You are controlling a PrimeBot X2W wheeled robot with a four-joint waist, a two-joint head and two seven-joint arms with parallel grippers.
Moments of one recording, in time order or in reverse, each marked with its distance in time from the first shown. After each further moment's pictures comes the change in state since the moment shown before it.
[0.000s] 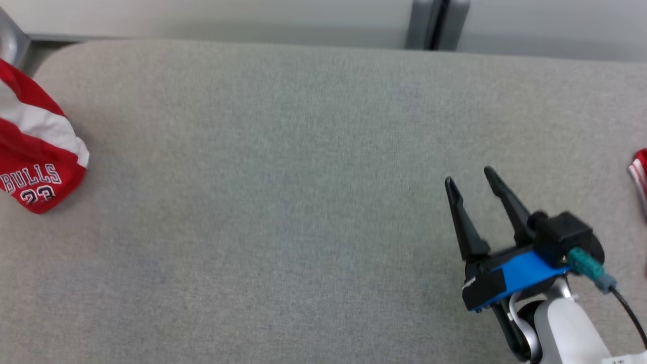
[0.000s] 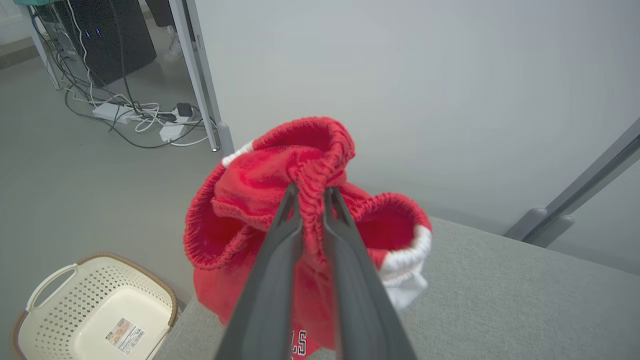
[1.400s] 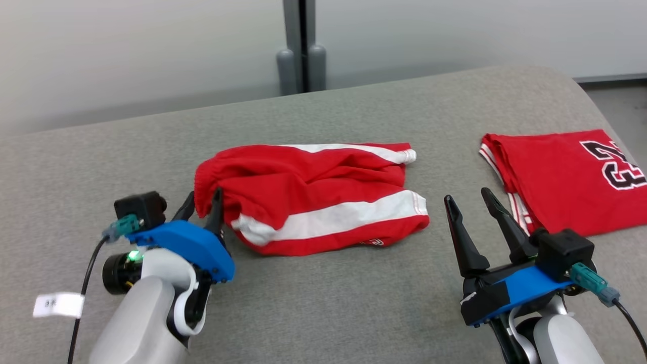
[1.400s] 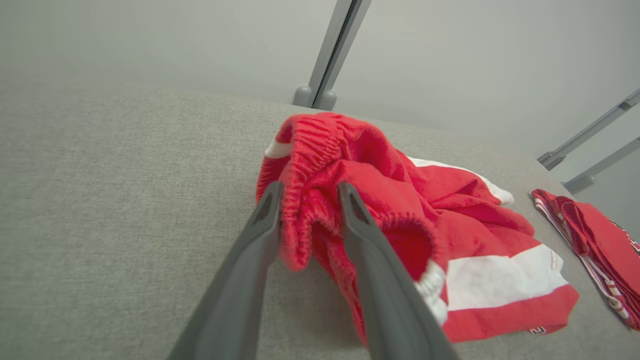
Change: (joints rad) left arm 0.225 -0.482 -0.352 0.224 0.028 0.008 -0.430; right arm 0.069 0.022 -0.002 -0.006 0.074 0.000 0.004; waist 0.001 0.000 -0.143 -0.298
